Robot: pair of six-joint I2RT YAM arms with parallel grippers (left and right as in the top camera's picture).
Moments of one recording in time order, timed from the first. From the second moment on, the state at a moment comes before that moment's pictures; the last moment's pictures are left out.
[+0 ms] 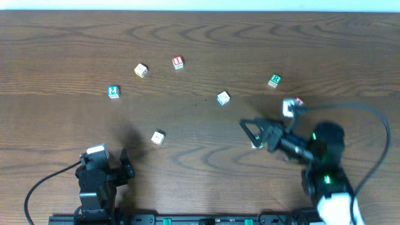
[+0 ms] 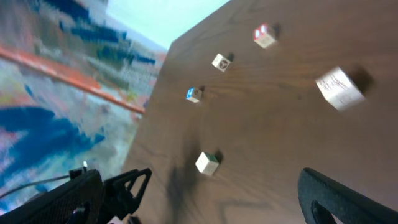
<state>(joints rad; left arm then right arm) 0.01 0.01 0.17 -0.74 -0.13 -0.18 0.11 0.89 0.45 0.06 -0.81 0.70</state>
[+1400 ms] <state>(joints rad) 0.01 0.01 0.17 -0.74 -0.13 -0.18 0.58 2.41 2.02 -0.33 -0.03 0.20</state>
